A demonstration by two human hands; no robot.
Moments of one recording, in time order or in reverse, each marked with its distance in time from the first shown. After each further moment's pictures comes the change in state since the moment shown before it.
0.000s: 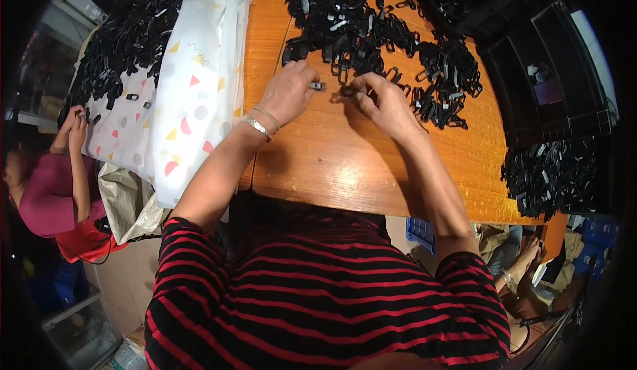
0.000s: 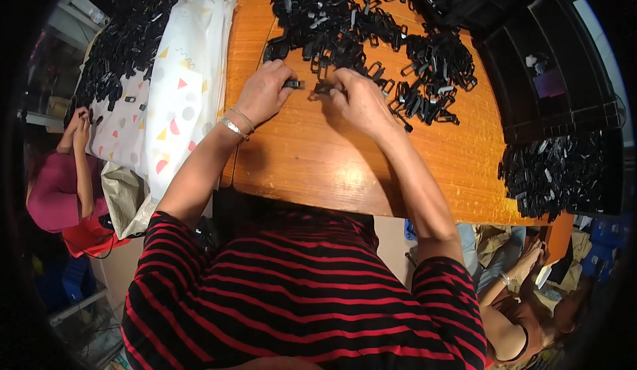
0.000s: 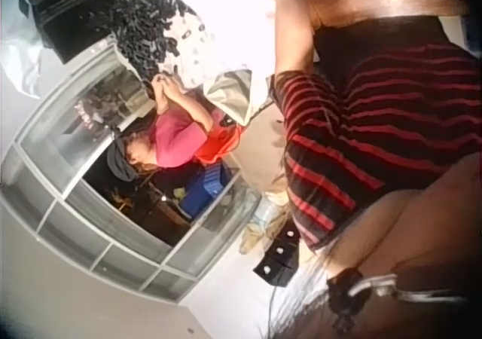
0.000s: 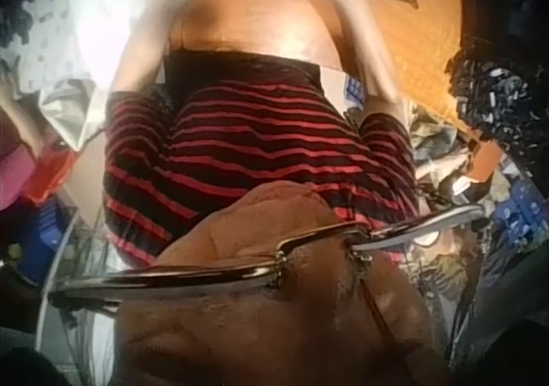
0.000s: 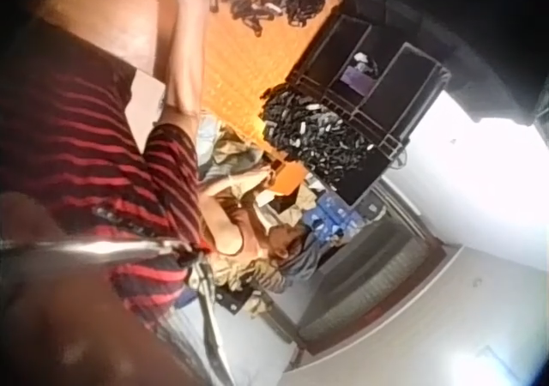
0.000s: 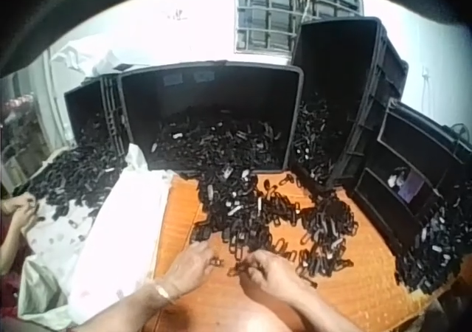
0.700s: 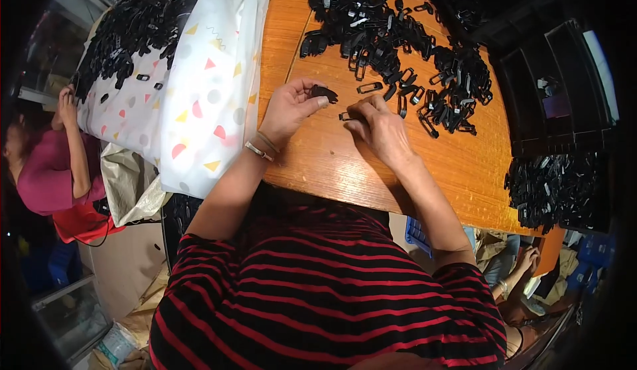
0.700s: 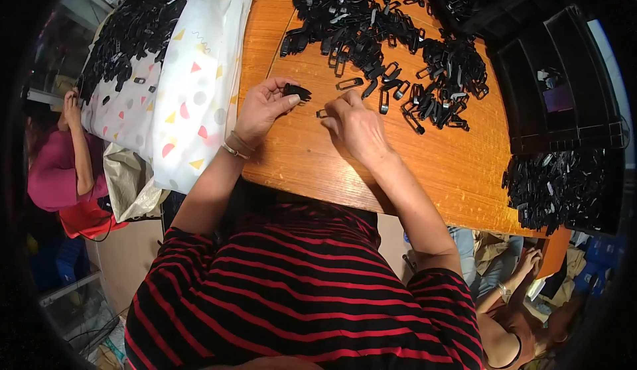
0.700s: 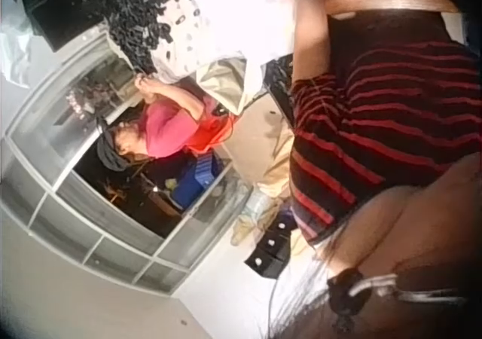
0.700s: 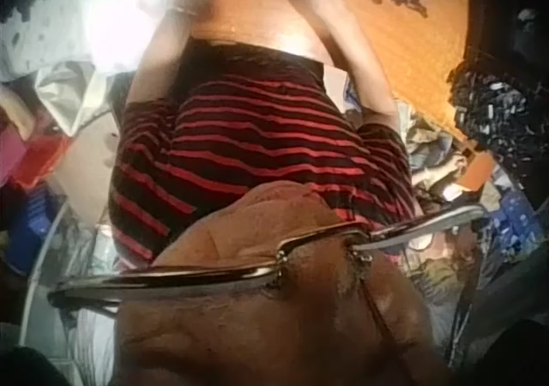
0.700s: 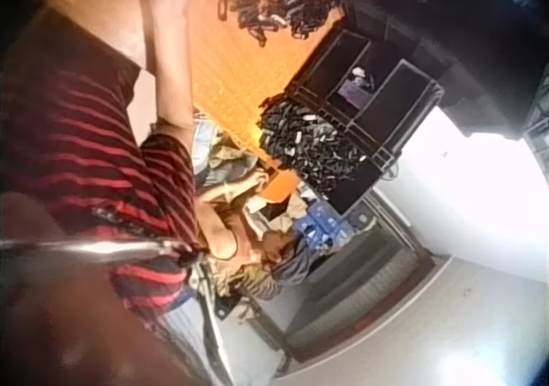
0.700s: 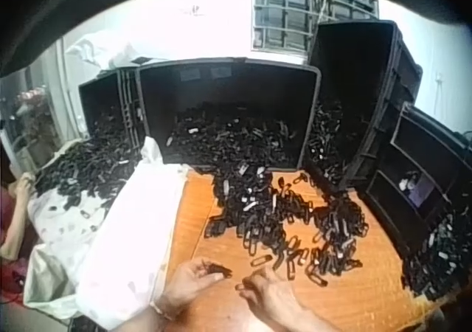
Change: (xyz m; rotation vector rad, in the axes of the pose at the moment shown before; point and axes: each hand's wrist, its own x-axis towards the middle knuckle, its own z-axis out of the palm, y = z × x) left_hand -0.054 0.023 -0.002 -1.403 0.102 -0.542; right_hand -0.039 -0.026 0.037 -0.098 0.038 -0.061
